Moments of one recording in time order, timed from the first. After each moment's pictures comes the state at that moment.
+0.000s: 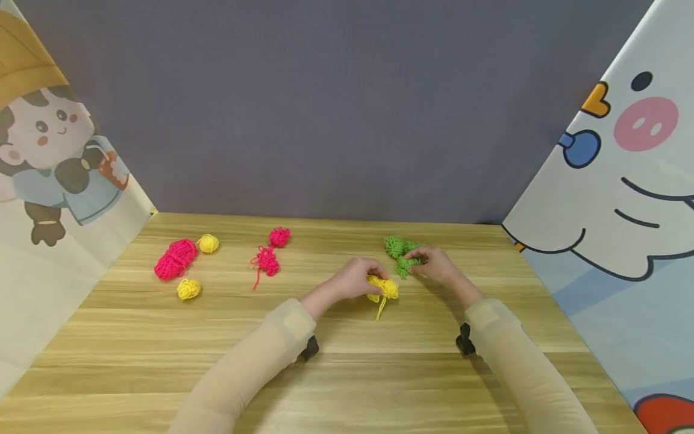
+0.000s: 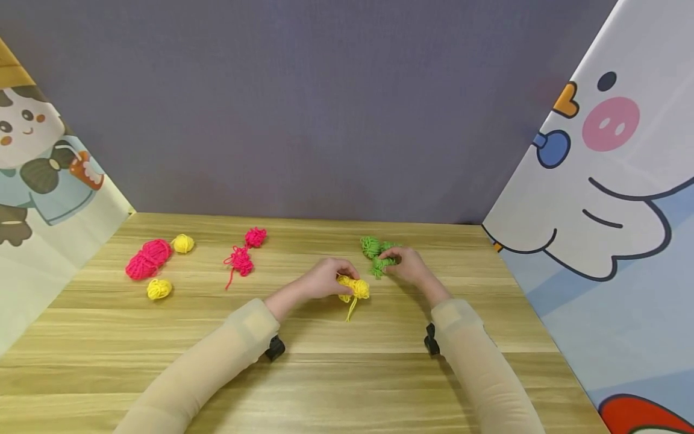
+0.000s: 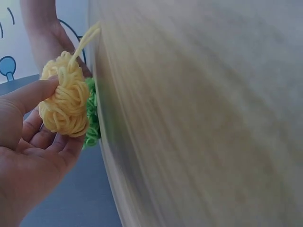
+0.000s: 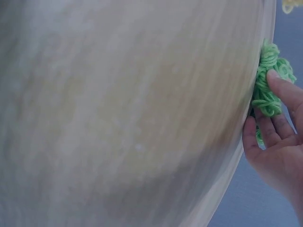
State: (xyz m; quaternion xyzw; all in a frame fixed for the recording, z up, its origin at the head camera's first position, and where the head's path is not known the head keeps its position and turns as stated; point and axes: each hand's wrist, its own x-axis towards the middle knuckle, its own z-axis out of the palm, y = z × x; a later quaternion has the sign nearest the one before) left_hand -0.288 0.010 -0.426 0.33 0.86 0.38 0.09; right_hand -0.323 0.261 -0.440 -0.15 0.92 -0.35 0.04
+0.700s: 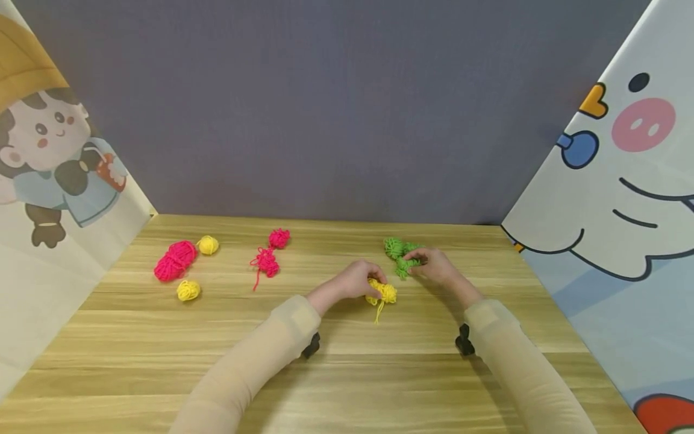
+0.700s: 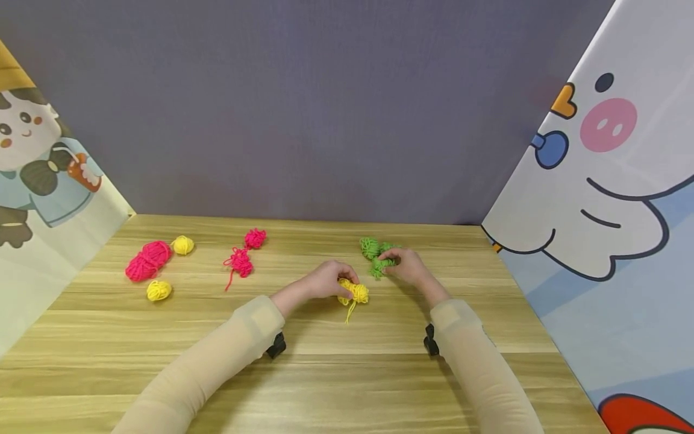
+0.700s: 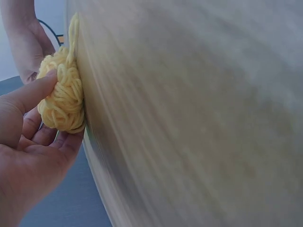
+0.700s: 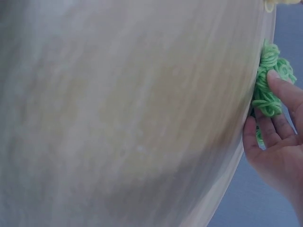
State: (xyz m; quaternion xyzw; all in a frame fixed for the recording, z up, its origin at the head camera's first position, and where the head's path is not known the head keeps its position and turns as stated) left_hand -0.294 0.016 -0.430 0.30 0.87 0.37 0.15; right_hand -0.323 0.259 -0.440 -0.15 0.93 -0.35 0.04
